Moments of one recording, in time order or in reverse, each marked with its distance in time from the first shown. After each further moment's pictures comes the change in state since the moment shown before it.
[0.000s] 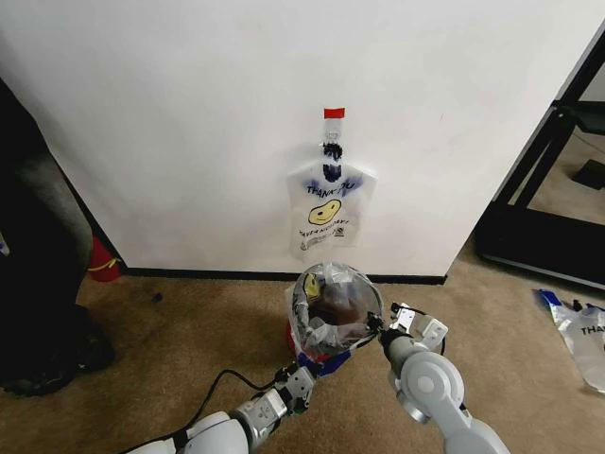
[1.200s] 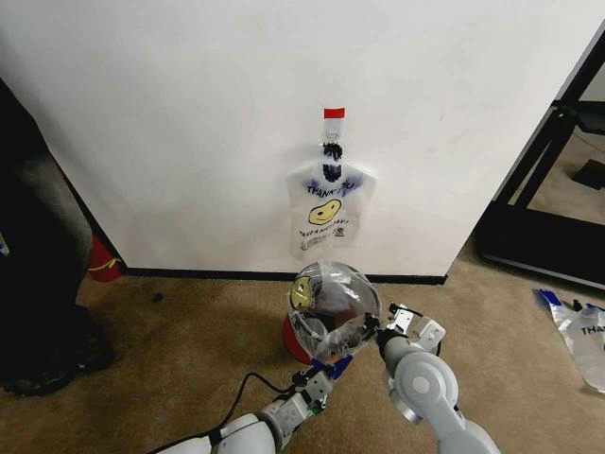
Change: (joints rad) left arm -0.035 -0.059 0.062 0.053 0.061 -0.005 -0.048; right arm 0.022 0.042 0.009 -0.035 -0.003 0.032 0.046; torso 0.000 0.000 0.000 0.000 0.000
